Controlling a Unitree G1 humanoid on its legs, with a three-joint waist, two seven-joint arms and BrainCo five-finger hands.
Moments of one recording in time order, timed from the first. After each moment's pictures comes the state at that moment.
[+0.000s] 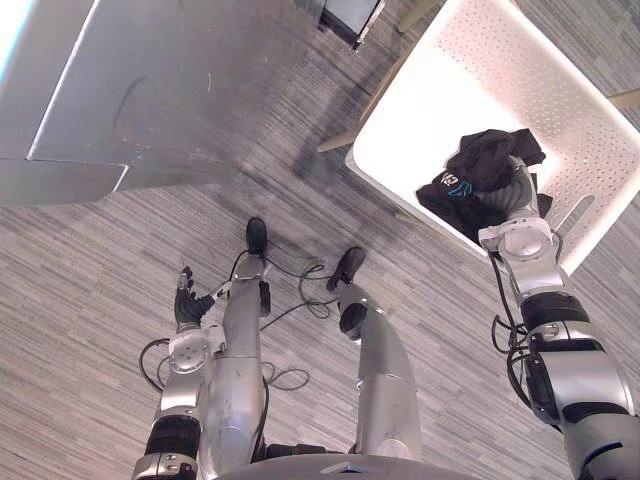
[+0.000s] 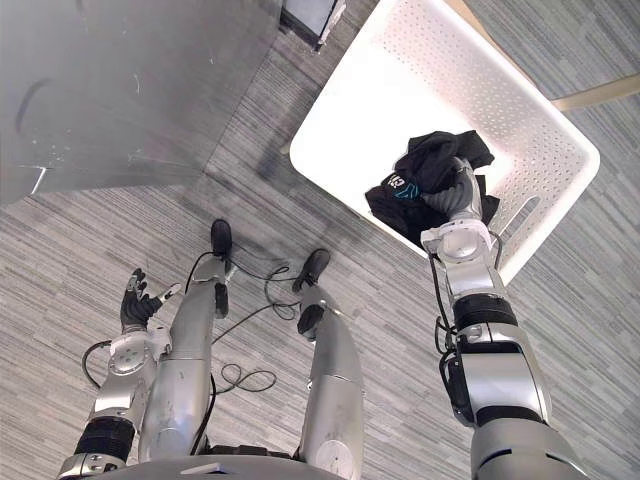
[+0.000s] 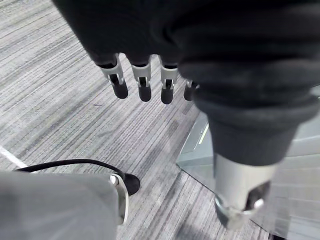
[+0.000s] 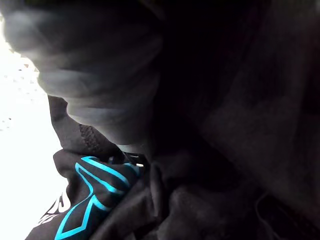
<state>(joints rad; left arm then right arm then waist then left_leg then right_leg) -0.04 0.04 0.11 0.38 -0.05 -0.06 0.29 -0.67 -0.62 0.03 0.80 -0.11 -0.10 -0.19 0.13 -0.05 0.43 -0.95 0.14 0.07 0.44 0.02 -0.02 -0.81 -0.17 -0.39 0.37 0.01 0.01</state>
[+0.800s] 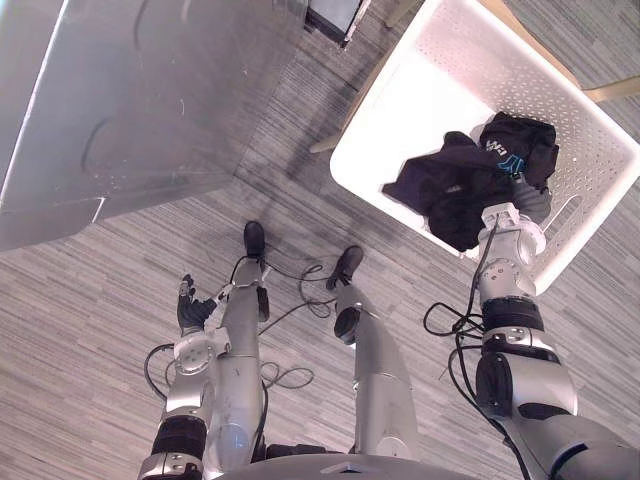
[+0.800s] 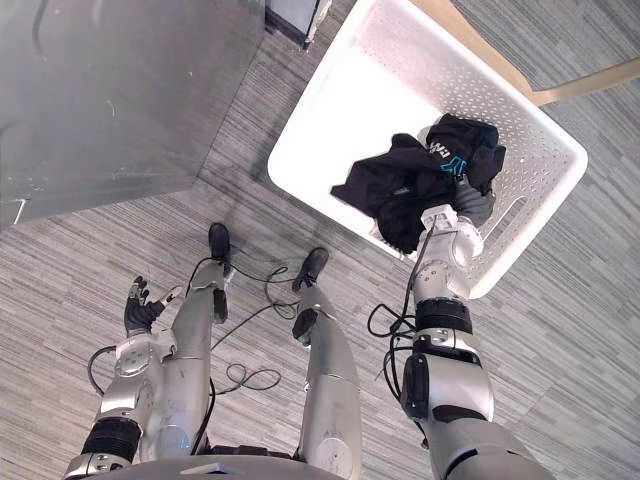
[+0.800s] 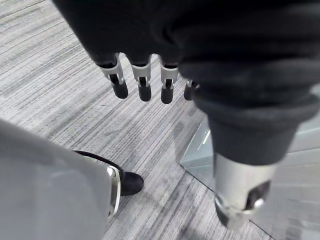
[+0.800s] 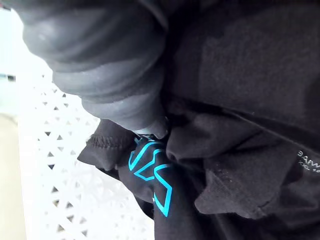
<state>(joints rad) -0.05 0.00 0.10 0.41 -0.12 -0.05 0.35 -0.68 -0.34 -0.33 0.61 0.97 -0.26 -0.27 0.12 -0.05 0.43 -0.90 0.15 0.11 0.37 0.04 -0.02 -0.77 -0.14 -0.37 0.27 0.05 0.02</state>
